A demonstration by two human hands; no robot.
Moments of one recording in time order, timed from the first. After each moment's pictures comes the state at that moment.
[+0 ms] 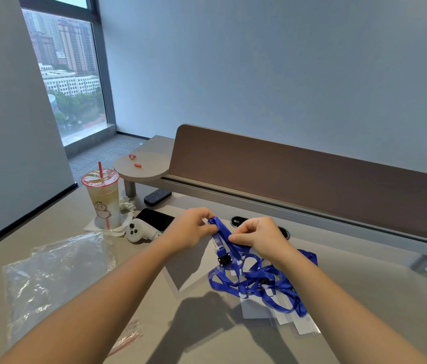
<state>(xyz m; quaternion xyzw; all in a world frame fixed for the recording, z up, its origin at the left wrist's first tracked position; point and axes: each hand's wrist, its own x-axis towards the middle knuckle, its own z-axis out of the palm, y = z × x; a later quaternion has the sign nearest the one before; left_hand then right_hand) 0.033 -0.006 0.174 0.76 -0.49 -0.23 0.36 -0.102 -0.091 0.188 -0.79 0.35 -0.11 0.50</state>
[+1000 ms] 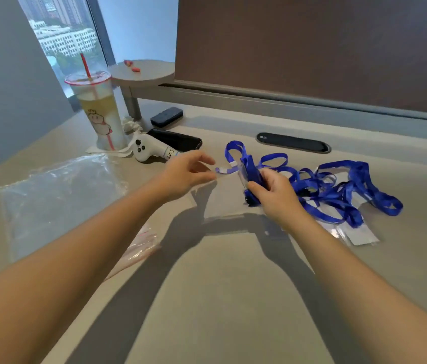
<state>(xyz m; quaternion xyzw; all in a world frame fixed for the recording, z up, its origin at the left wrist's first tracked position) 0.056 0.020 0.058 0.76 -0.48 -0.26 0.36 -0.094 -0.070 0.035 -0.79 0.33 -0.23 0.47</state>
